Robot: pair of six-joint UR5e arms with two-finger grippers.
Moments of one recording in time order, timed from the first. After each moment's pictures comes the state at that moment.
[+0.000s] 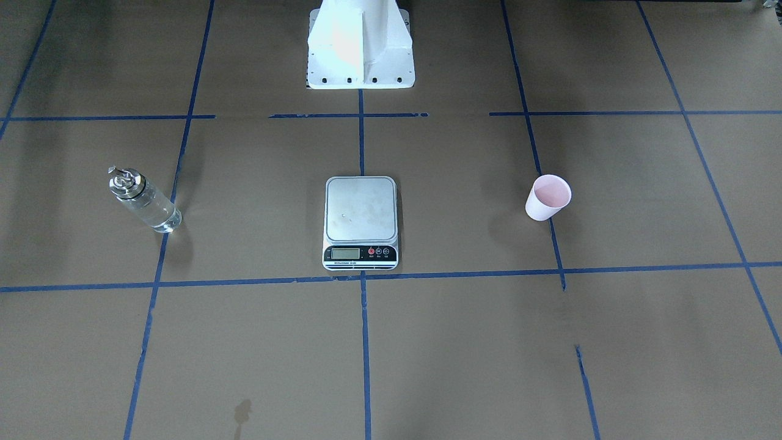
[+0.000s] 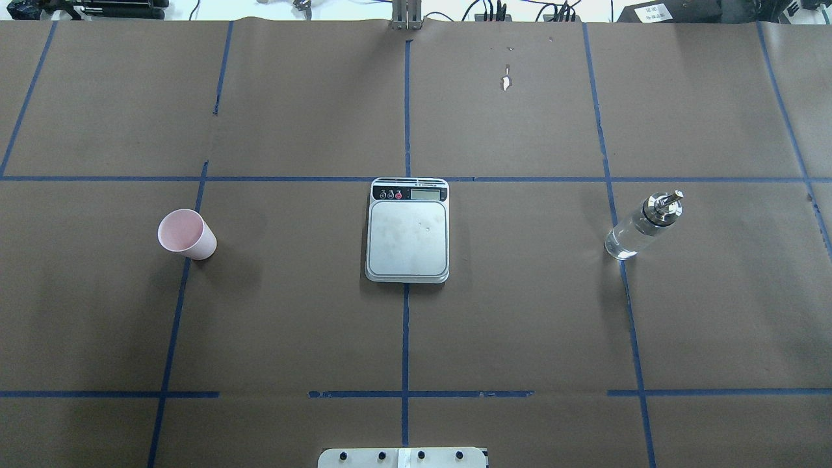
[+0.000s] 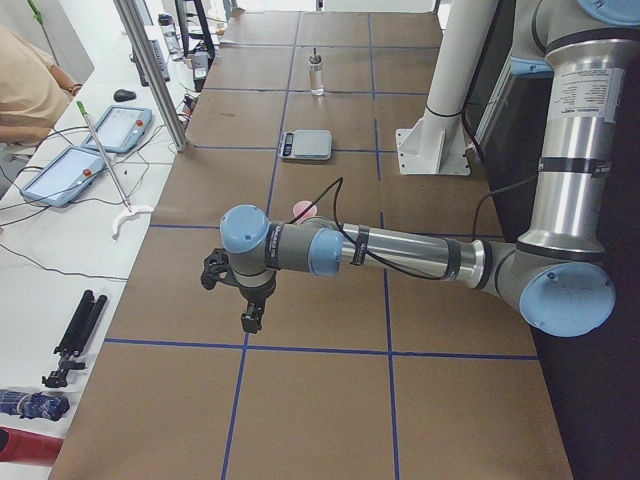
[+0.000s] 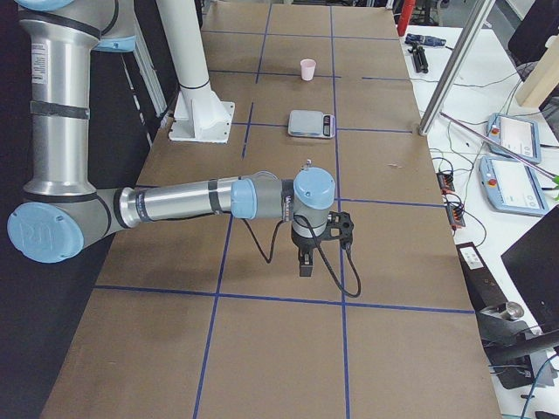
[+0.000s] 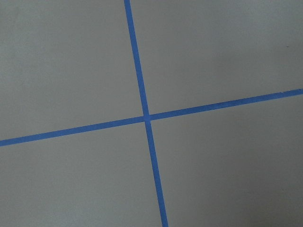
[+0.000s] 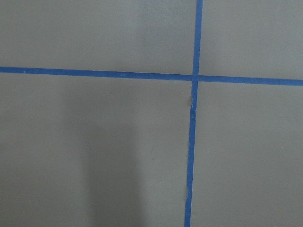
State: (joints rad) left arm -1.53 -1.62 -1.67 -1.56 -2.36 0.09; right arm 1.52 -1.66 1.83 -1.68 2.38 0.04
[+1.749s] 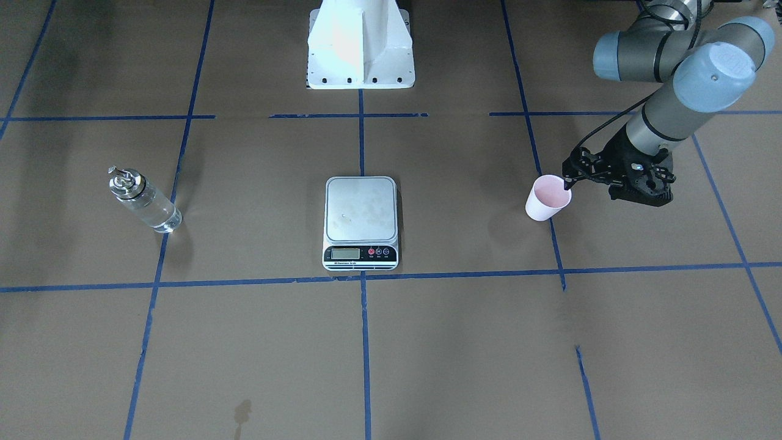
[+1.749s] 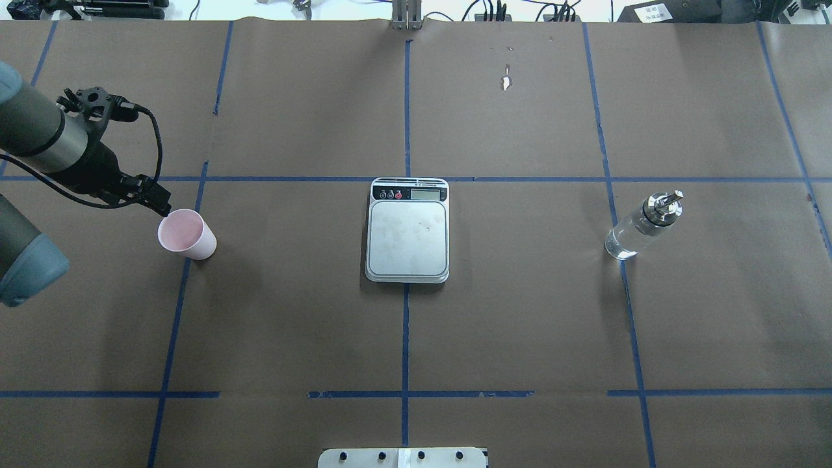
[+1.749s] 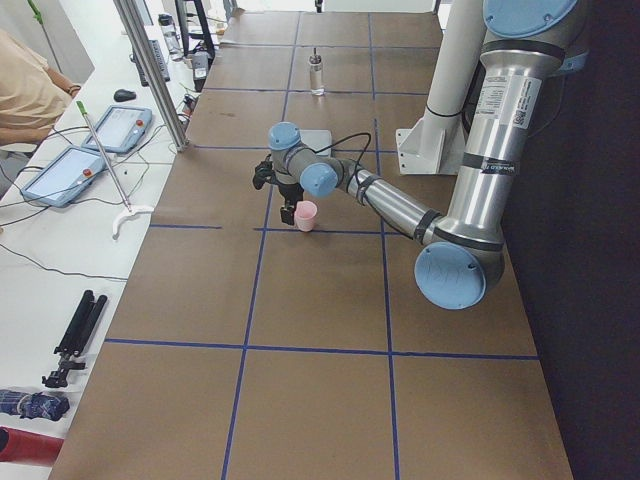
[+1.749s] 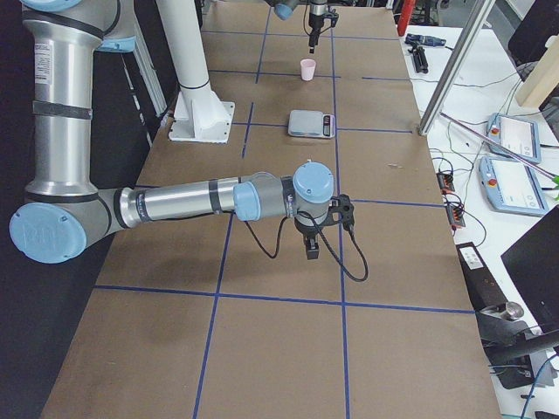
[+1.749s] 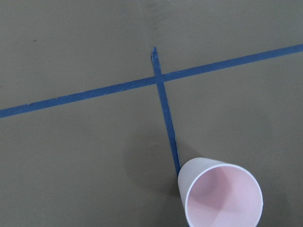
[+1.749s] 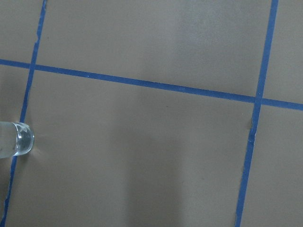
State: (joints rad) left arm -0.92 -1.79 -1.81 -1.72 -2.22 -0.62; right arm 1.48 -1.66 1.83 -1.55 2.48 0.04
